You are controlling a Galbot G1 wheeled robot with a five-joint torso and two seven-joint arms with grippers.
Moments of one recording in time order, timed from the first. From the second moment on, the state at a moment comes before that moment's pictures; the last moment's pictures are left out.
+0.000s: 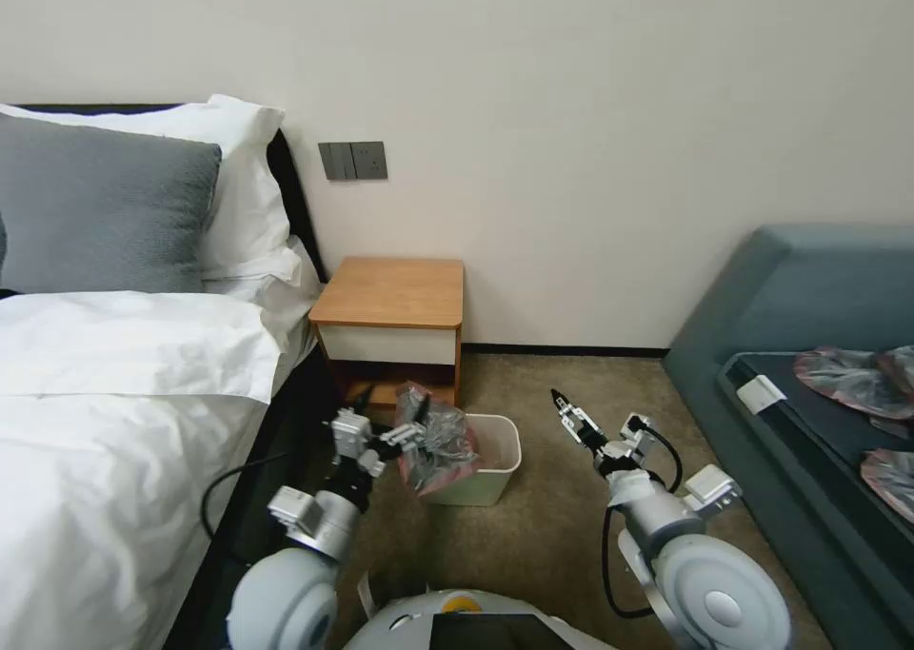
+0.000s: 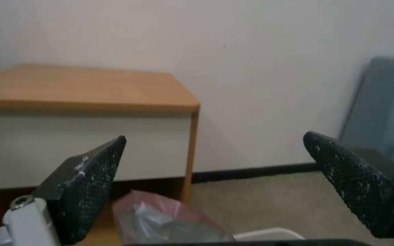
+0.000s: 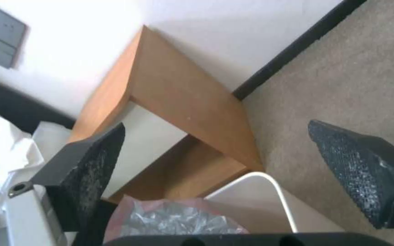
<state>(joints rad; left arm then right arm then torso) 1.67 -1.18 -0.29 -2.40 -0.32 0.11 -0.10 -1.66 1.28 0.56 2.49 1.19 -0.33 0.47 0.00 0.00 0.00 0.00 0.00</state>
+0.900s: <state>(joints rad) 1.41 -1.19 0.00 -2.19 -0.37 0.38 -0.42 -1.62 1.31 0.54 2.40 1.17 -0.33 0.47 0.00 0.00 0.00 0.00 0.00</state>
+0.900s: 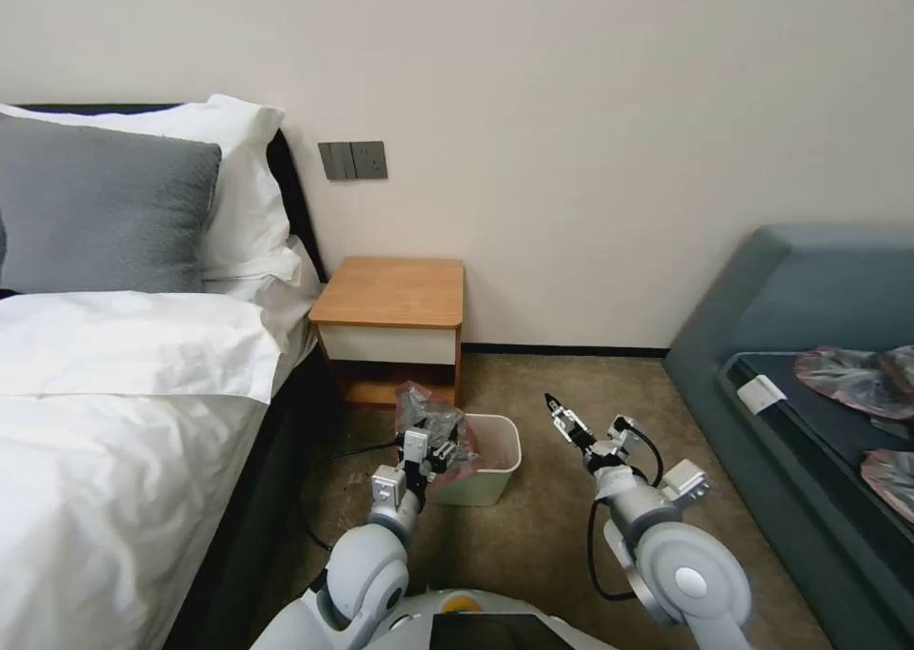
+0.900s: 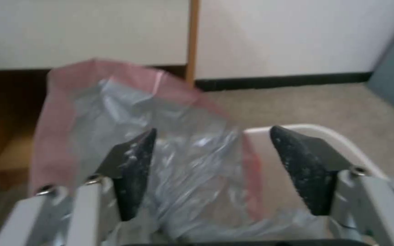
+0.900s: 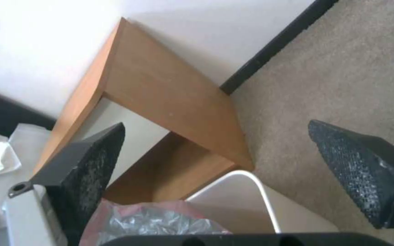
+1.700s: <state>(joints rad) 1.41 -1.20 -0.07 -2.12 -0.40 0.45 -0.50 -1.60 1.34 0.51 2.36 1.13 -0.32 0.46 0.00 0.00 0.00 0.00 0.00</state>
